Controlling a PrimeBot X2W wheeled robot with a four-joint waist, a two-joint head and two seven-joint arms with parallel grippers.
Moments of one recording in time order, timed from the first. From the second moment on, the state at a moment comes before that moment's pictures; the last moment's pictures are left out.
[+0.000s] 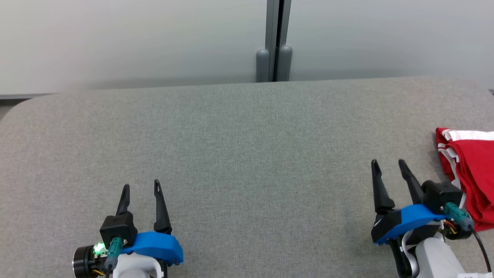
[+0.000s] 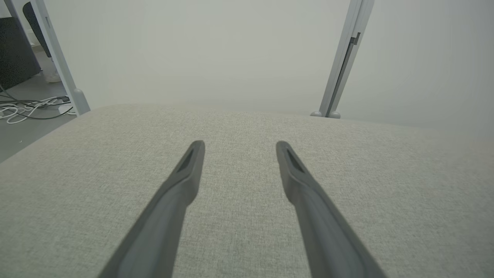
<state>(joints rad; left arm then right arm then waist) -0.14 0.05 -0.16 0.41 -0.22 0.17 -0.26 -0.30 -0.05 -0.06 0.54 0.14 0.13 -0.26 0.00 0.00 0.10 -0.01</state>
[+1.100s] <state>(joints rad) -0.02 0.05 -0.11 0.42 -0.43 0.06 -0.21 -0.20 -0.04 -0.02 0.56 0.35 0.13 -0.20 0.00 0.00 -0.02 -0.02</state>
